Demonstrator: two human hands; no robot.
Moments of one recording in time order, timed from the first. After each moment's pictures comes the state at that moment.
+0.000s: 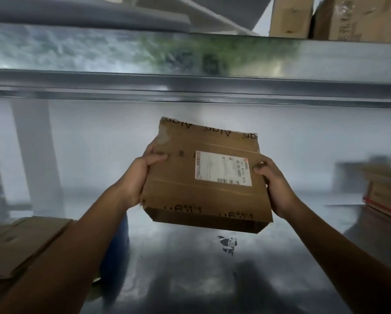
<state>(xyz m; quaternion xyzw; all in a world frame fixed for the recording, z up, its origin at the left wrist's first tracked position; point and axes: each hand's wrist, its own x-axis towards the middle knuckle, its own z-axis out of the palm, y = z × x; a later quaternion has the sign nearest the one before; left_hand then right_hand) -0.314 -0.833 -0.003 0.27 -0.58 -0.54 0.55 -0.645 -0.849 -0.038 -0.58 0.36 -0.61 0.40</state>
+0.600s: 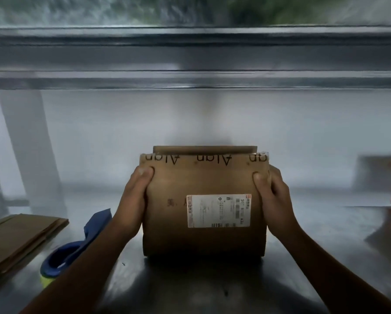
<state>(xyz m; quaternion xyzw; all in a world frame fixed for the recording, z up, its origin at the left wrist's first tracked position) -0.353 -0.854 -0.077 0.35 -0.53 -0.39 0.66 -0.646 -0.870 -0.084 -0.60 0.32 -0.68 0.27</state>
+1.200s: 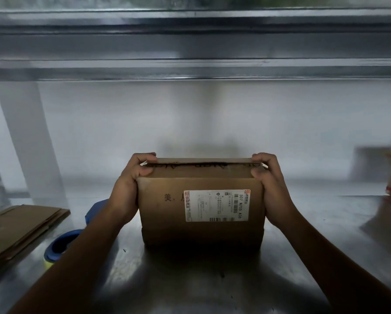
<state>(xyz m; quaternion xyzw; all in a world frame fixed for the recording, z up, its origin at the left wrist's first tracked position) -0.347 -0.851 -0.068 0.31 -0.54 -0.43 0.66 -0.656 -0.870 -0.085 -0.58 0.31 -0.65 0.39</state>
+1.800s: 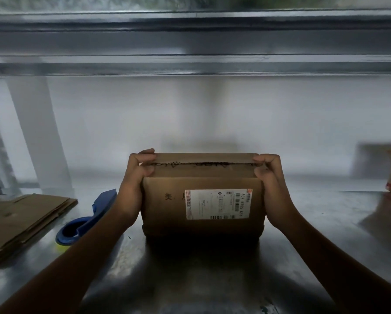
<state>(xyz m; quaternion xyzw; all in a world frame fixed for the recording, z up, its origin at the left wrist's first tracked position) -0.350 -0.840 -0.091 0.30 -0.53 -0.37 0.70 -0.657 -0.860 -0.097 -0.60 0.30 -0.64 0.37</state>
